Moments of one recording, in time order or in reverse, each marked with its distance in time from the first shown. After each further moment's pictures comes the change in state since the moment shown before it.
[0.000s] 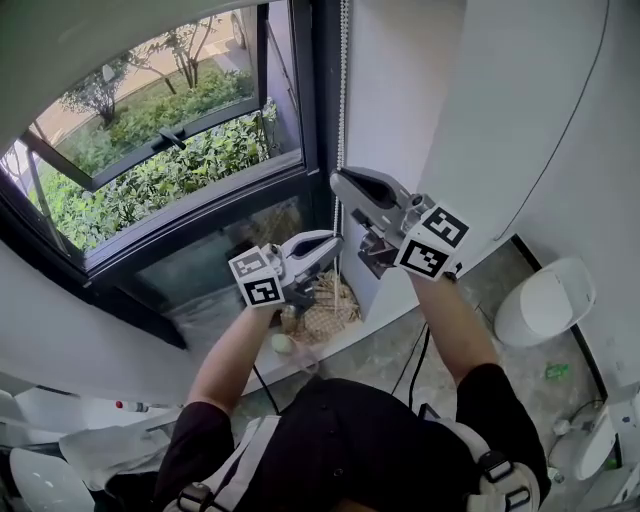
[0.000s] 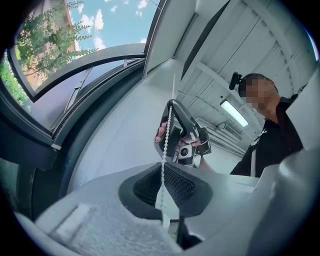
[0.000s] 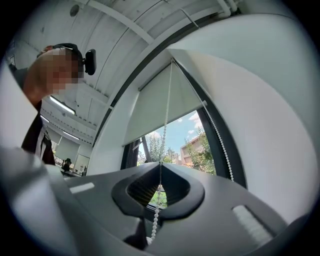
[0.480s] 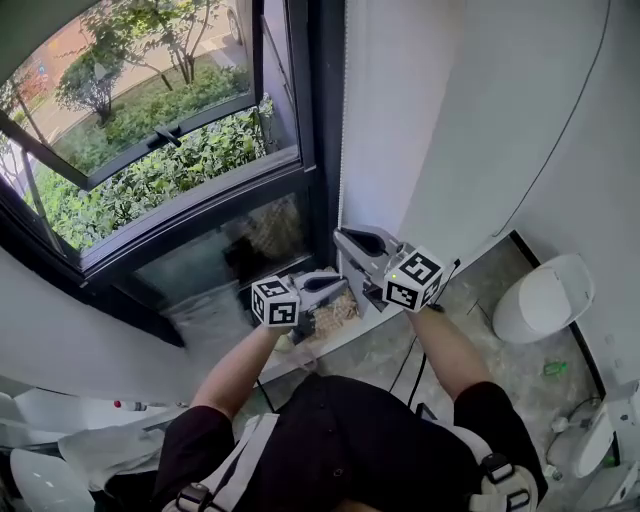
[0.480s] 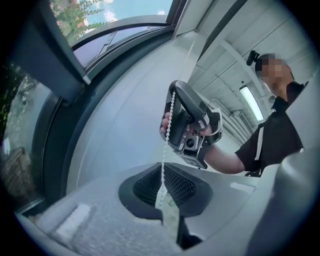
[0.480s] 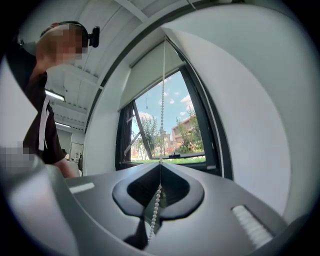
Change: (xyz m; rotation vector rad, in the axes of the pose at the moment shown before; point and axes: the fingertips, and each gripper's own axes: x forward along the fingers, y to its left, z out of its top) left arm -0.029 0.024 -0.154 -0.177 0.279 0.100; right arm -0.061 -0.014 -0.146 0.029 0.244 -0.090
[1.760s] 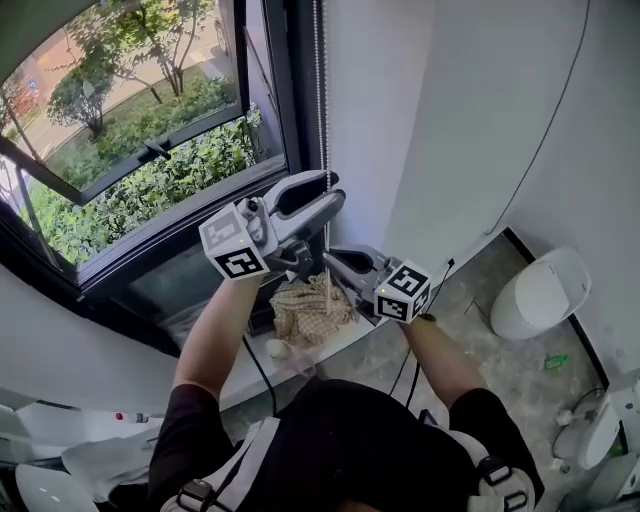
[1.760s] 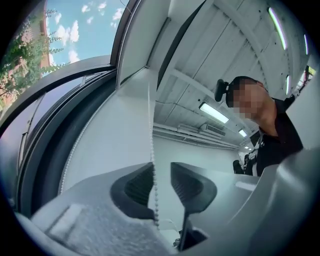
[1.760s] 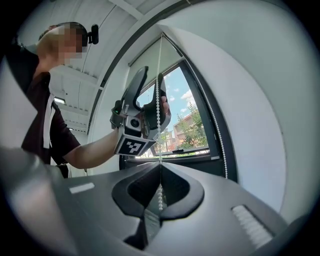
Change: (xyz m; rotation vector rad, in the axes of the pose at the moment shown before) left arm 0.002 -0.131 0.273 0.427 -0.395 -0.252; right arm -0.010 0.018 -0.027 0.048 0.036 0.033
